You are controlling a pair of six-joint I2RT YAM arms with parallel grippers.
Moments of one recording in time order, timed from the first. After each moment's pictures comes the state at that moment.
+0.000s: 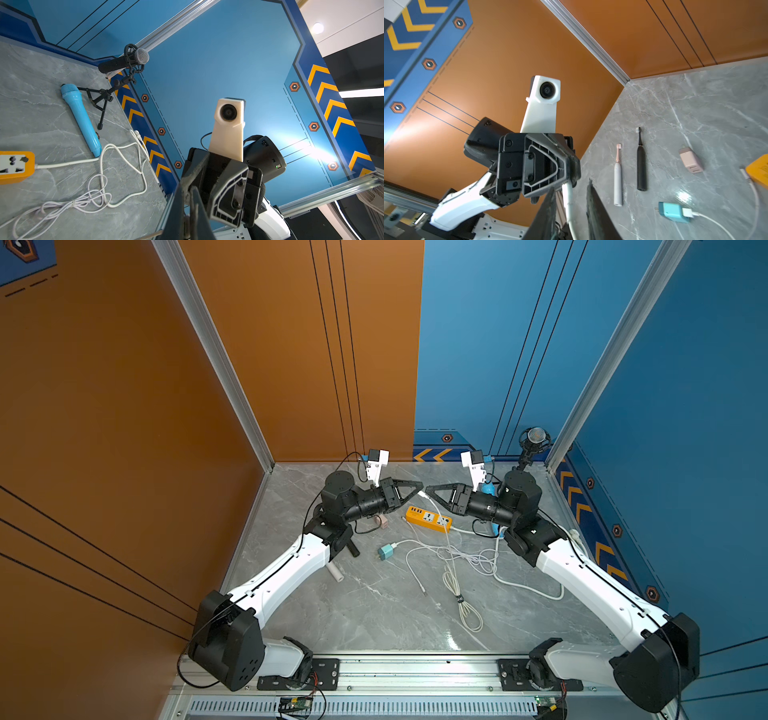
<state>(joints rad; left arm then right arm) -0.48 1.37 1.08 0.40 0.70 -1.10 0.48 1.29 1.10 0.16 -0.66 0.88</state>
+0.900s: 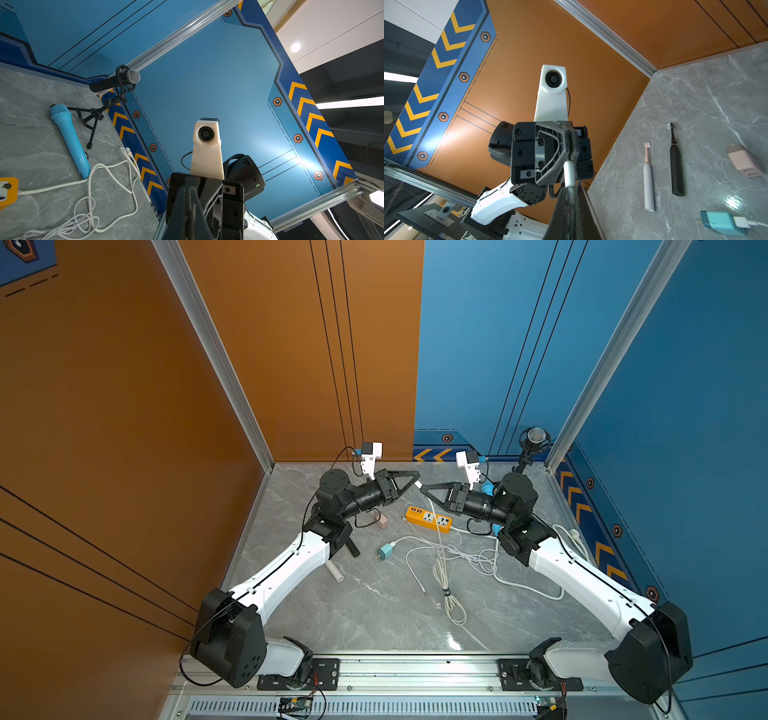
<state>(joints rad) -0.46 1.39 1.09 0.50 0.67 -1.18 0.49 1.32 1.06 0.32 -0.72 1.02</state>
